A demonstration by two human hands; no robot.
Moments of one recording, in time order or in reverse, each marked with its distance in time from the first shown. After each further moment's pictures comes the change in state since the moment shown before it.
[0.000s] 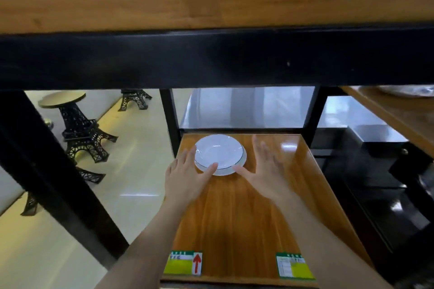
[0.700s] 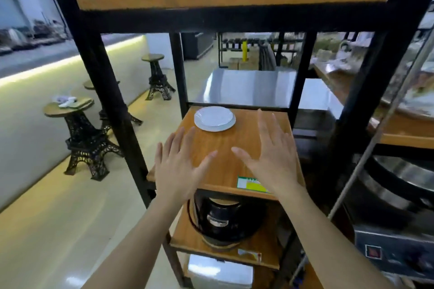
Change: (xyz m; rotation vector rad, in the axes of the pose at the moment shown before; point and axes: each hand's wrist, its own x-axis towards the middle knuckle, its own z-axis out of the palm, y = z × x) left_hand -0.209 0.057 -0.051 0.095 0.281 0.071; right_hand -0.172 0.025 -0.080 -0.109 0.243 -0.292
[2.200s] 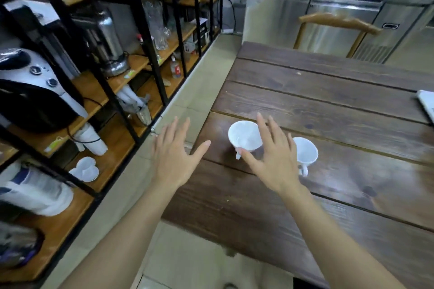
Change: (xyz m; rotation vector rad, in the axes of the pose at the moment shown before) left_hand -0.718 0.552 -0.011 -0.375 -0.761 1.155; right_hand -0.868 0.260 -0.424 -0.461 0.501 1.236
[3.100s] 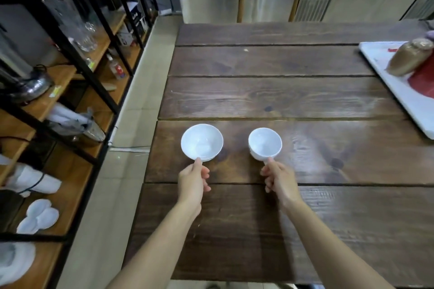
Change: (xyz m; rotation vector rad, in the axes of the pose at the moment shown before) left_hand 0.020 0.088 0.120 -0.950 -0.430 -0.657; right_hand -0.023 0.123 0.042 1.012 0.125 0.978
